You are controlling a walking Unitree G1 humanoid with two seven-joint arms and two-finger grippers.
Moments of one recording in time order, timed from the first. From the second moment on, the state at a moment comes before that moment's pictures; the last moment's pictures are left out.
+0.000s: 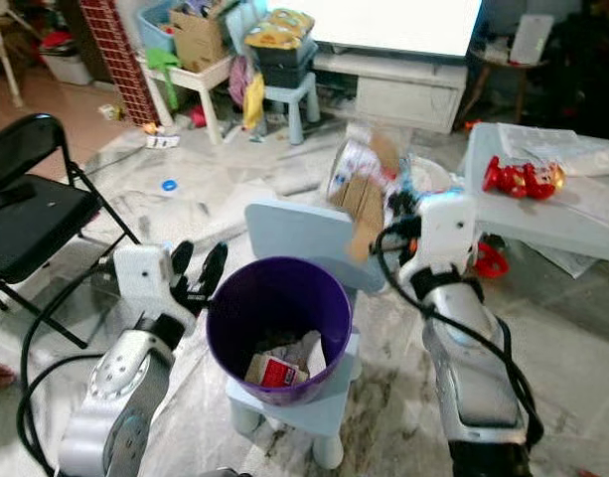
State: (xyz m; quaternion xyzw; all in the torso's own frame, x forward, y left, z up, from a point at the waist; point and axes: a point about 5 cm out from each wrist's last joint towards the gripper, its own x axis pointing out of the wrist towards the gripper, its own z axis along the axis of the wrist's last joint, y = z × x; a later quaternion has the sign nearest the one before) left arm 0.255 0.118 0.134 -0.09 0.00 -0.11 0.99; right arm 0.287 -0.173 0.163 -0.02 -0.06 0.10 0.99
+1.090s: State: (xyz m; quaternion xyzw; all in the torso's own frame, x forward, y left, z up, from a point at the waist) left arm 0.189 0.145 0.114 -0.06 0.09 -0.08 0.99; right arm 0.292 -0.084 0.106 0.04 0.09 0.28 0.95
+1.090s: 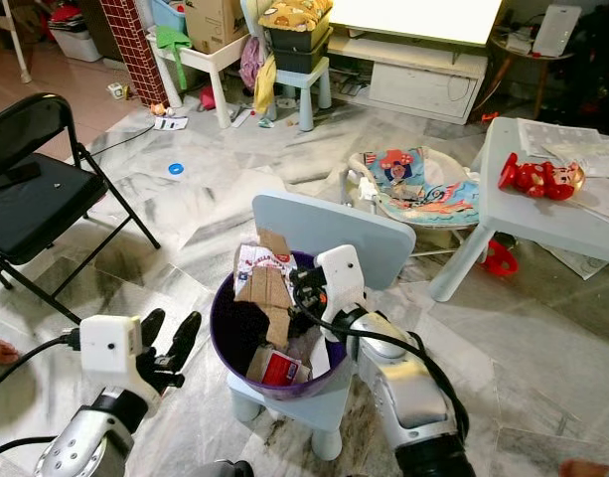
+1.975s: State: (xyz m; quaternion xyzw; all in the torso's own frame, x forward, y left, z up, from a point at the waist) left arm 0.238 0.138 0.144 -0.05 0.02 -0.06 1.00; right arm 0.300 -0.140 0.156 0.02 -0.05 0.17 0.98
